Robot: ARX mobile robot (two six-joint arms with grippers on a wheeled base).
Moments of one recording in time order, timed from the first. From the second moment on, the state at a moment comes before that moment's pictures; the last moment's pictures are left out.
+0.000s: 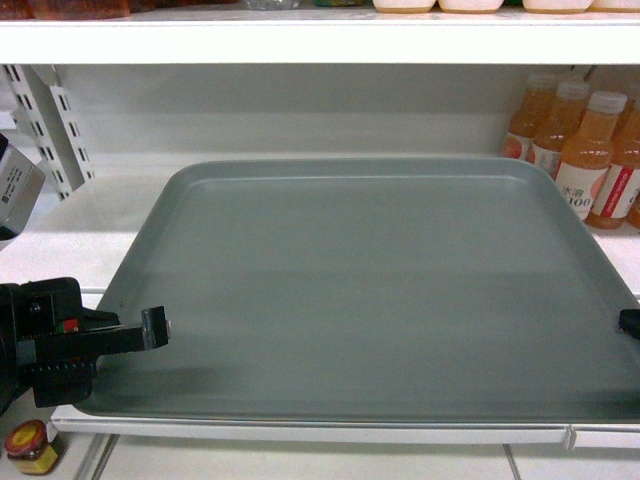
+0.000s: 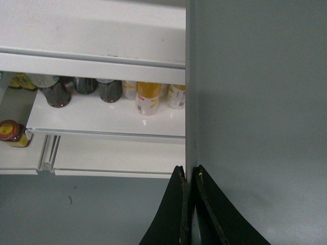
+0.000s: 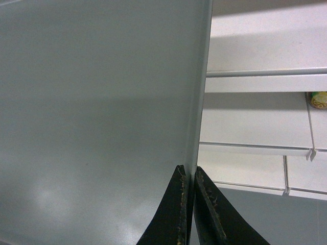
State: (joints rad) left arm -0.32 1.39 0.44 0.35 -0.26 -0.32; right arm 0.09 1.39 0.38 0.47 -0.22 0.18
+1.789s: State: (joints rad) left arm -0.32 1.39 0.44 0.35 -0.26 -0.32; right arm 0.09 1.39 0.39 0.48 -0.22 0.18
